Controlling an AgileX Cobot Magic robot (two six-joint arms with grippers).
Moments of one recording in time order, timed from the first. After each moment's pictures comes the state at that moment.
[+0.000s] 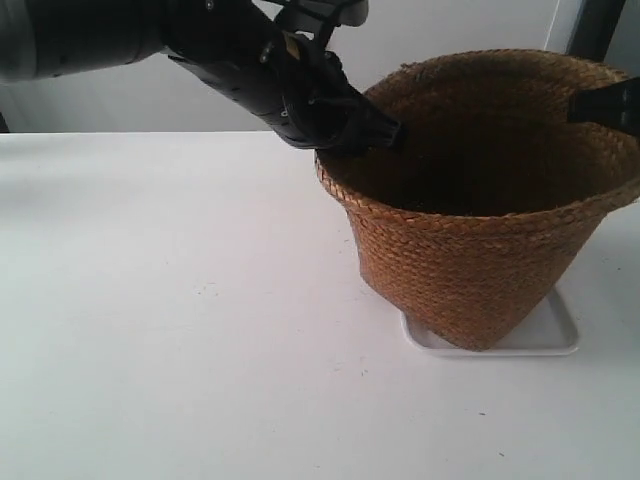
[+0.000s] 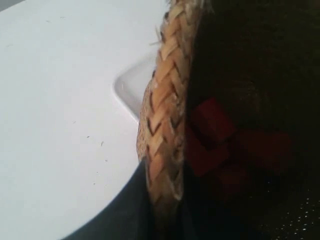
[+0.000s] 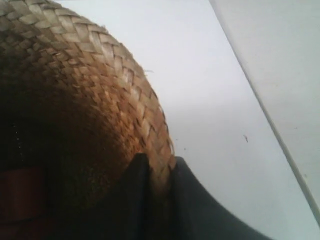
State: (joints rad) left arm -0.75 1.79 -1.61 -0.13 0.63 0.04; right arm 0.19 1.31 -1.05 -0.62 0.73 0.73
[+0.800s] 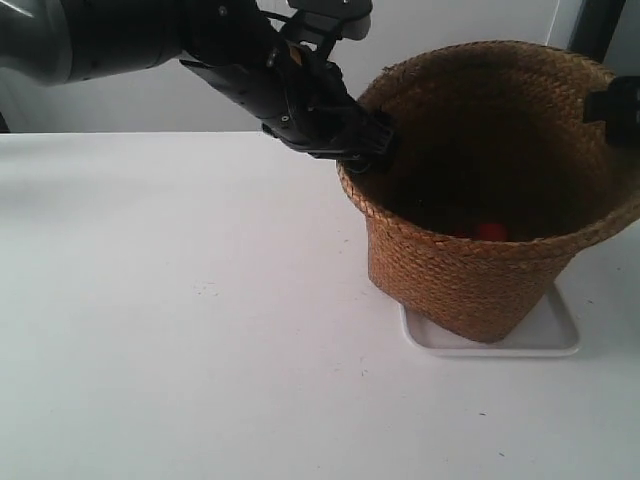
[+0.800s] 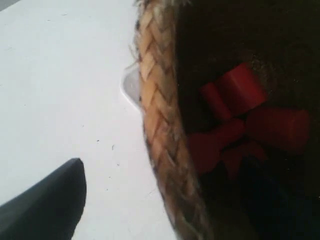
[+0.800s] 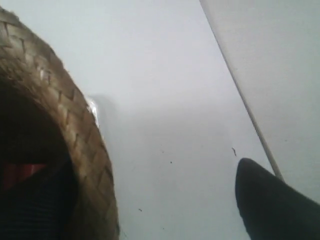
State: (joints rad) left arm -0.73 1.85 -1.66 -0.16 0.65 0.13; right arm 0.12 1.33 -1.06 -0.61 0.65 0.66
